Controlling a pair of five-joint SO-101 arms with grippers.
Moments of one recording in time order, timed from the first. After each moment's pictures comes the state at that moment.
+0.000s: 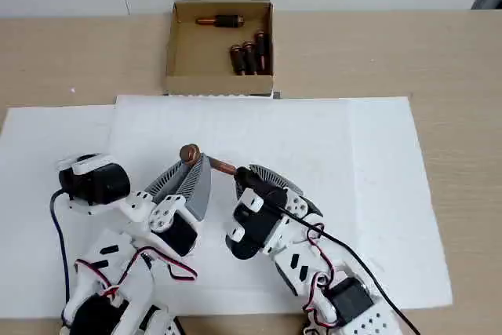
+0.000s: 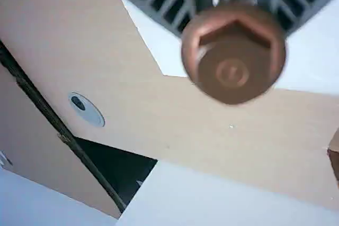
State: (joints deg) left arm 23.2 -103.4 72.7 50.9 38.5; right arm -36.7 -102.9 95.6 28.5 26.1
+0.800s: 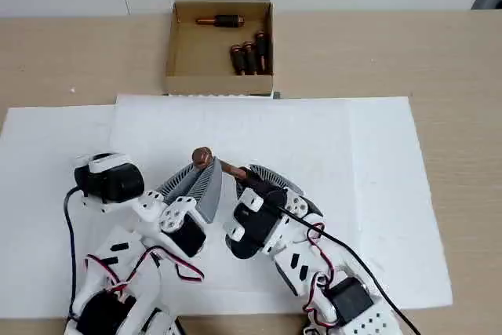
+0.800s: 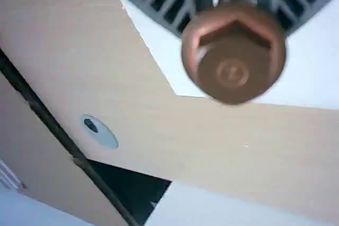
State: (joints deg) left arm 24.6 -103.5 76.4 48.2 37.6; right arm -36.7 -102.9 95.6 28.5 26.1
